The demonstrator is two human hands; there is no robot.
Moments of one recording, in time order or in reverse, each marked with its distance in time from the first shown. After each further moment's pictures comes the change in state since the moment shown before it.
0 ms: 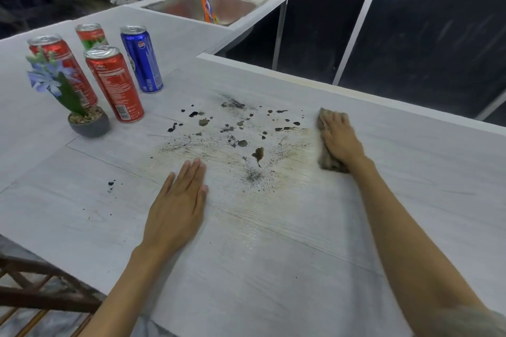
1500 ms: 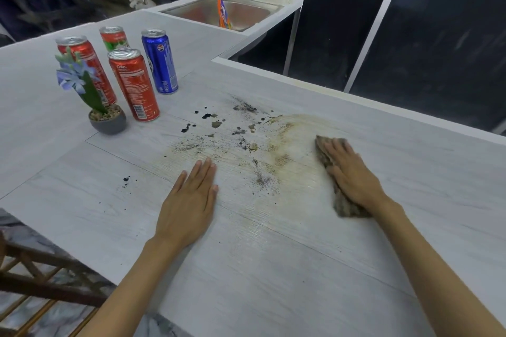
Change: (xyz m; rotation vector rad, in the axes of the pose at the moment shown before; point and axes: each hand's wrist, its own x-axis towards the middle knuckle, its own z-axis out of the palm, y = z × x) left_hand 0.001 -0.003 0.001 0.029 0.008 0.011; right_hand -0.074 -0.013 0.000 0.034 -0.124 -0.140
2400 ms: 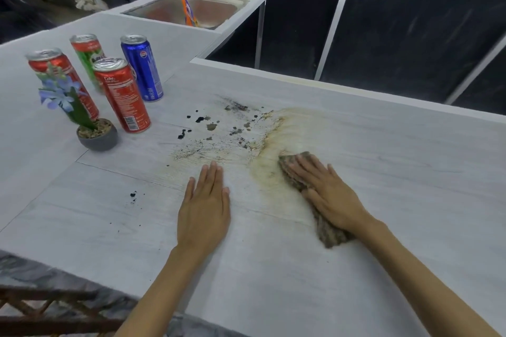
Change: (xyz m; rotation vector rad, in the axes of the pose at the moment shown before) left_hand -0.001 -0.002 -0.002 -0.026 -0.010 0.025; right_hand -0.060 -0.073 0.030 -0.014 0.012 -0.120
